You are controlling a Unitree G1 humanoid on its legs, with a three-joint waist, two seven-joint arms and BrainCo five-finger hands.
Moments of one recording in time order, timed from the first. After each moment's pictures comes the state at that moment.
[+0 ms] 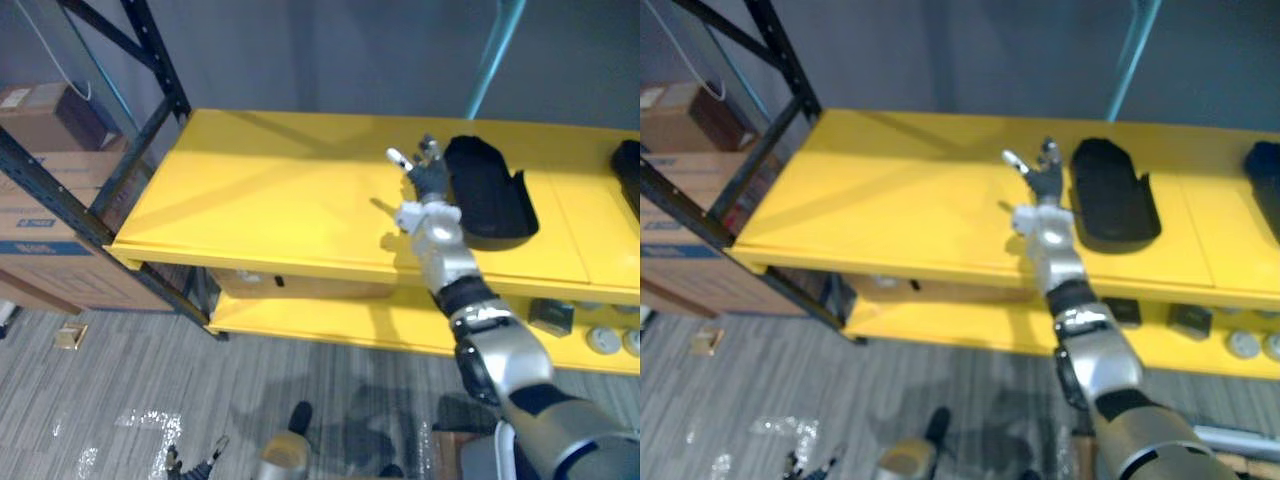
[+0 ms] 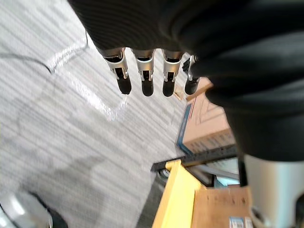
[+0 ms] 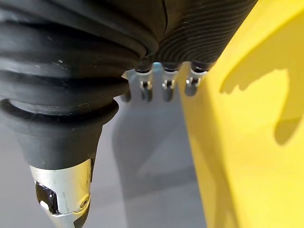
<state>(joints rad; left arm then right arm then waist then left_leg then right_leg) 0.37 0.00 0.05 0.66 -0.28 -0.37 0.46 -1.03 -0.23 0.08 0.96 0.46 -0.15 -0.24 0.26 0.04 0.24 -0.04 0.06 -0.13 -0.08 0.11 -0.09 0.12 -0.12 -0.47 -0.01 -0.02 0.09</state>
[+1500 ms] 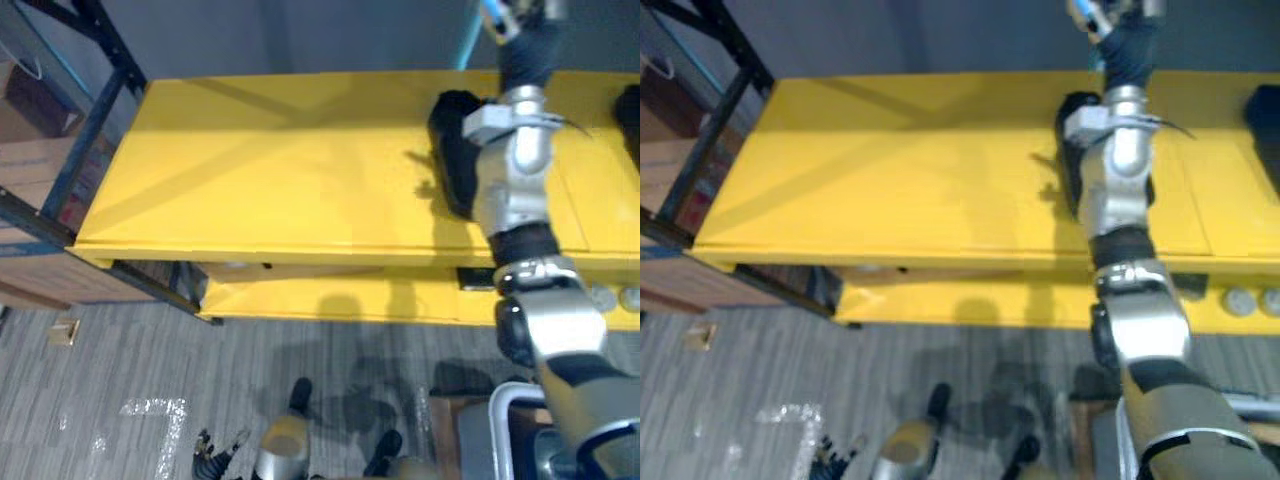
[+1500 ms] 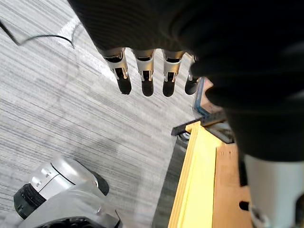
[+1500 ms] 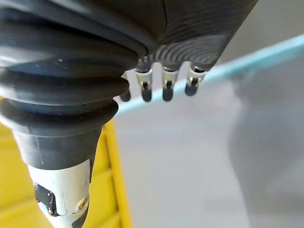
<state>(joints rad) 0.34 0.03 -0.03 0.76 -0.34 -0.37 0.32 -1.15 -0.35 0.08 0.82 0.58 -0.46 0.10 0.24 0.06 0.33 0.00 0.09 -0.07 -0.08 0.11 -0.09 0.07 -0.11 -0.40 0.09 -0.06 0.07</state>
